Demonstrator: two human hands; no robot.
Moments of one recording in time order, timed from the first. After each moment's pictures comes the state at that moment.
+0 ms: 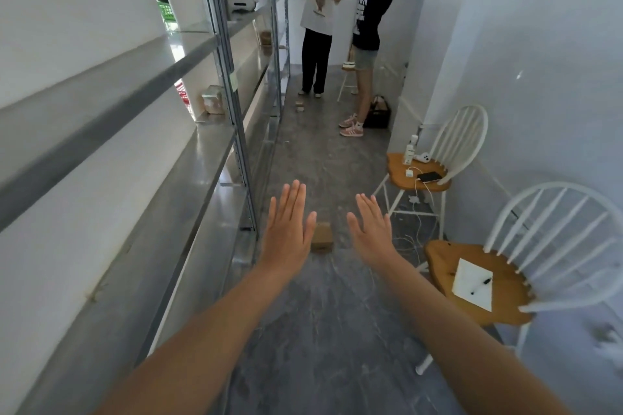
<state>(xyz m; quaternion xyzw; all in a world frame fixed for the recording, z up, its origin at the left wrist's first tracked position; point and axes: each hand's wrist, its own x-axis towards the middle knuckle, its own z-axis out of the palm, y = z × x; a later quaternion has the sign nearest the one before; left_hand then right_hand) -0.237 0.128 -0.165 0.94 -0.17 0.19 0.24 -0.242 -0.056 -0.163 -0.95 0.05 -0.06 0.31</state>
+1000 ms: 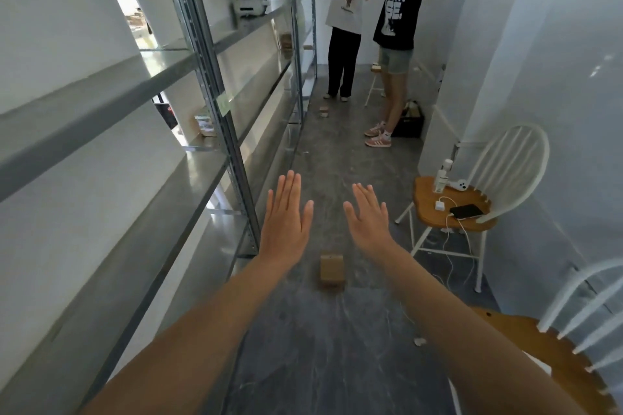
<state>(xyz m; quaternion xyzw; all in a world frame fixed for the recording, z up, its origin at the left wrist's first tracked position) 0.025 0.028 -0.146 0.94 -0.10 0.20 0.26 0.051 -0.152 -0.157 -0.94 -0.02 -0.06 0.33</state>
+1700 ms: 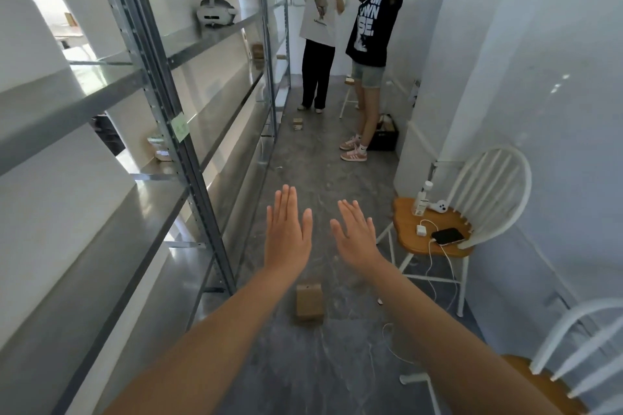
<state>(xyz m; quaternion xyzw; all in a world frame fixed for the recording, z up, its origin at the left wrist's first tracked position) 0.173 -0.024 -0.159 0.93 -0.07 0.15 0.34 0.178 -0.177 -0.167 -0.95 -0.01 -0.04 0.31</state>
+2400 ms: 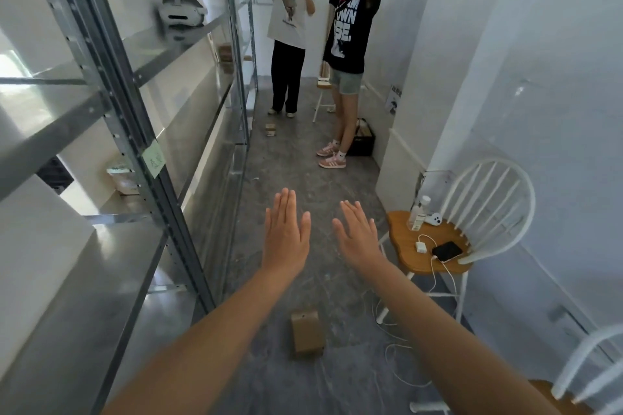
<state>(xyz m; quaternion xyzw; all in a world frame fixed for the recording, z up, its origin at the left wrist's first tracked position) 0.350 0.033 -0.169 0.92 -0.13 0.12 0.35 0.326 -0.125 -0.160 -0.95 0.07 -0.07 0.29</state>
